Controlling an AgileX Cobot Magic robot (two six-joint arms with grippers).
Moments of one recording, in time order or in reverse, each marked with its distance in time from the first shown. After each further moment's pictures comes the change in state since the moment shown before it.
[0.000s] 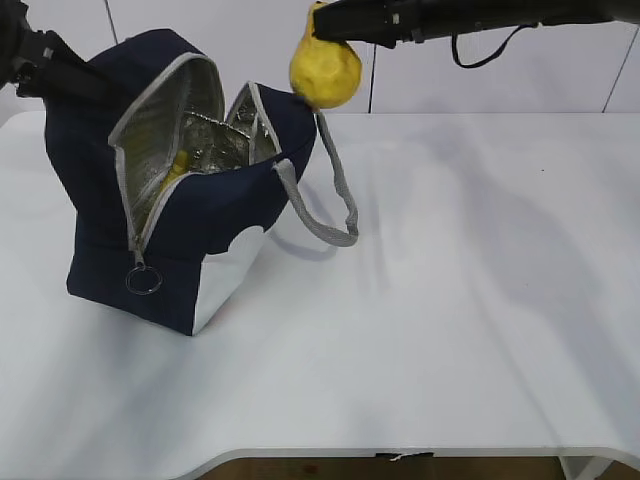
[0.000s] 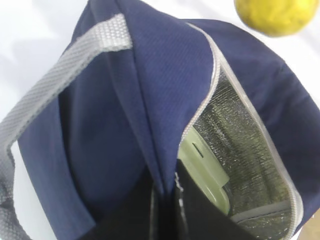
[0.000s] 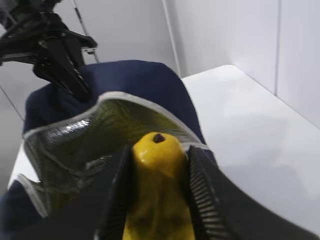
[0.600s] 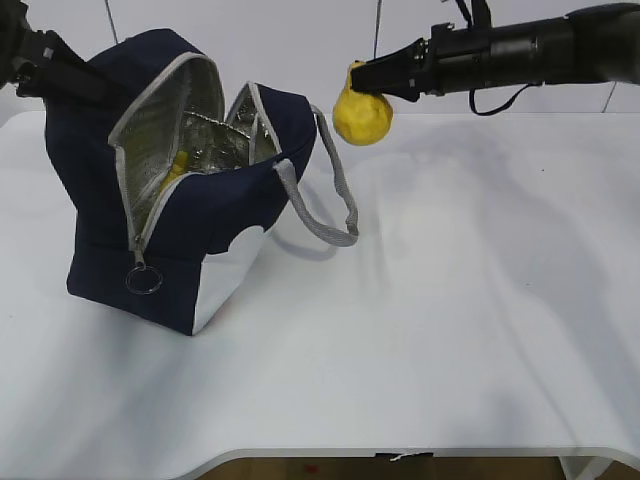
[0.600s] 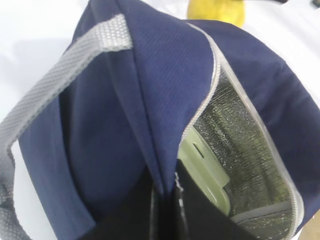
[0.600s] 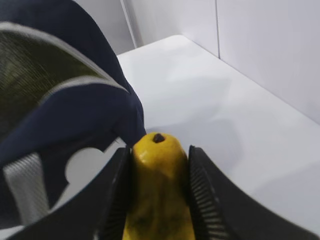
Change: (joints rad) left arm 0.000 0.000 0.000 -0.002 -0.002 0.000; right arm -0.074 0.139 0.000 0.020 -0.095 -0.124
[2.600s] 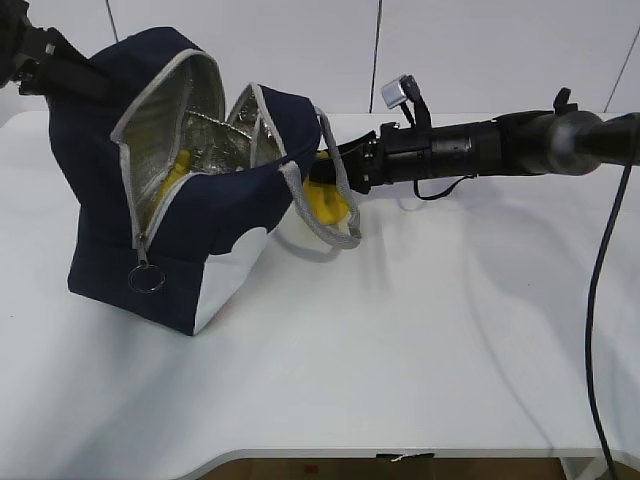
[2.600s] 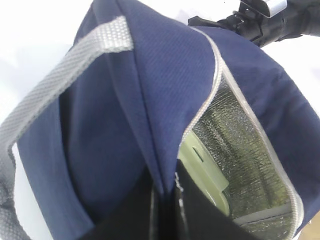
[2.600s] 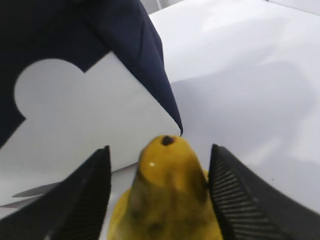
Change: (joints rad) left arm 0.000 0.002 0.000 -0.018 -0.002 -0.002; right arm 0.073 0.232 0.000 0.122 0.041 -0.157
